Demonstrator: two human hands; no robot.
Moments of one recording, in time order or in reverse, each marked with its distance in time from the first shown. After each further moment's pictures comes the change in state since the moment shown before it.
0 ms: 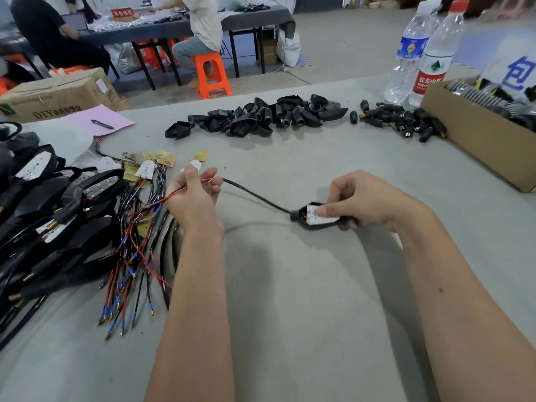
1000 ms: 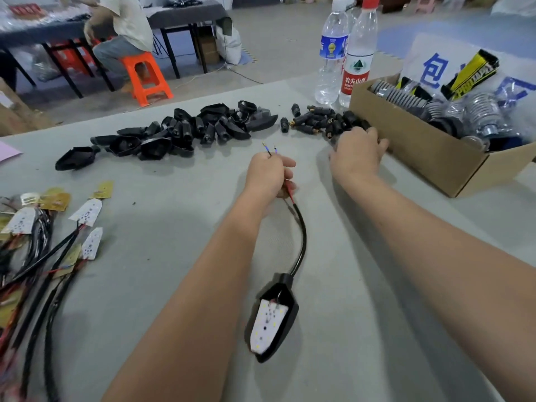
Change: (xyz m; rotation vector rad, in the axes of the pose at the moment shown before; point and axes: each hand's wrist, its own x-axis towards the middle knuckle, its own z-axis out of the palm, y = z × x) left_hand -0.053 -0.127 0.201 0.708 -0.731 -0.344; right_hand 0.113 0.078 -0.130 -0.875 0.879 0.300
